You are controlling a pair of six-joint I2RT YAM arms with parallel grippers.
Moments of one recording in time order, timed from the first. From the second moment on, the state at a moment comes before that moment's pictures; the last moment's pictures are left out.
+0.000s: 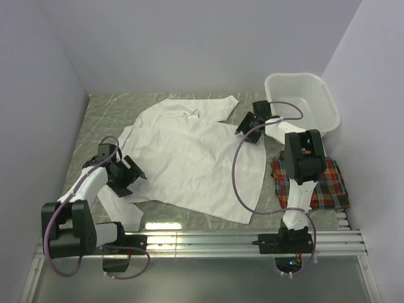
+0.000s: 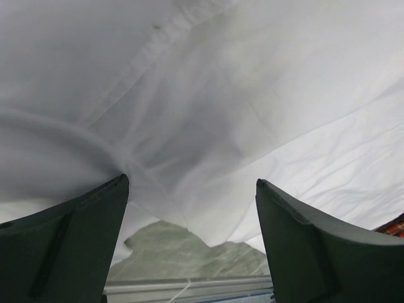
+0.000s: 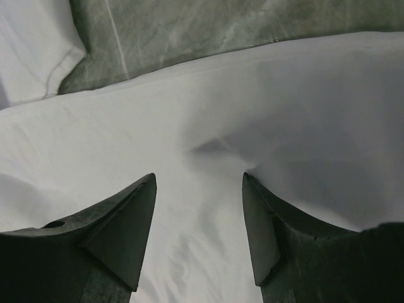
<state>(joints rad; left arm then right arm) 0.08 1.26 0.65 -0.60 0.21 -0.71 0.16 2.04 1.39 -0.29 -0.11 0.76</state>
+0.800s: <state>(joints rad) 0.02 1.37 0.93 -0.58 0.01 -0.65 0.48 1.68 1.13 -0.40 0.12 0.57</state>
